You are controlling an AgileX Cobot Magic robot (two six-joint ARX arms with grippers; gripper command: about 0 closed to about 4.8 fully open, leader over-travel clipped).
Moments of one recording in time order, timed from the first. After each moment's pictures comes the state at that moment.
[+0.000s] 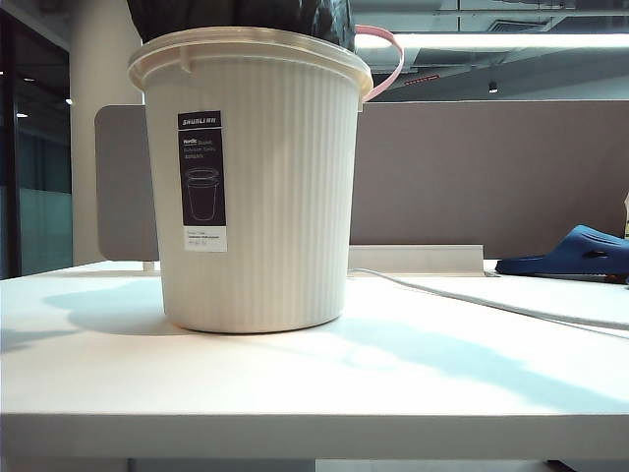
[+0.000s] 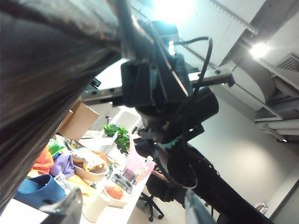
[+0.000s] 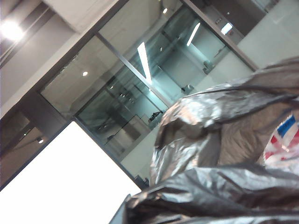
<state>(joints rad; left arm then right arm) -0.29 1.09 0.89 0.81 0.83 -1.09 0.48 1.62 1.78 0.34 -0.77 1.19</state>
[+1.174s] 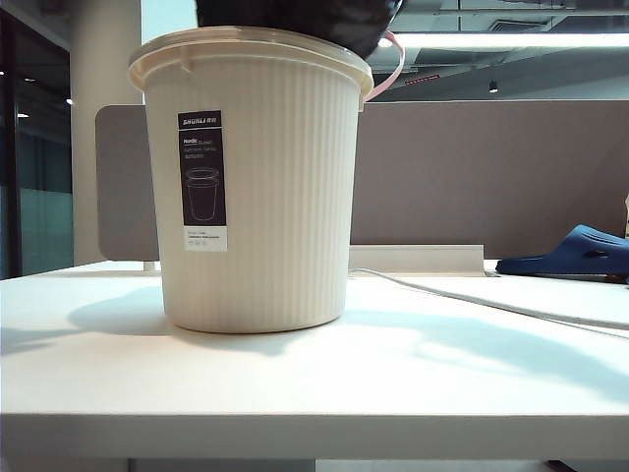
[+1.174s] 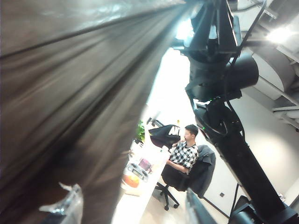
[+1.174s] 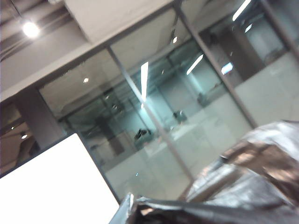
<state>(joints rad) -0.29 1.09 0.89 0.72 0.85 -0.98 0.29 1.65 2.06 0.29 -0.87 1.18</state>
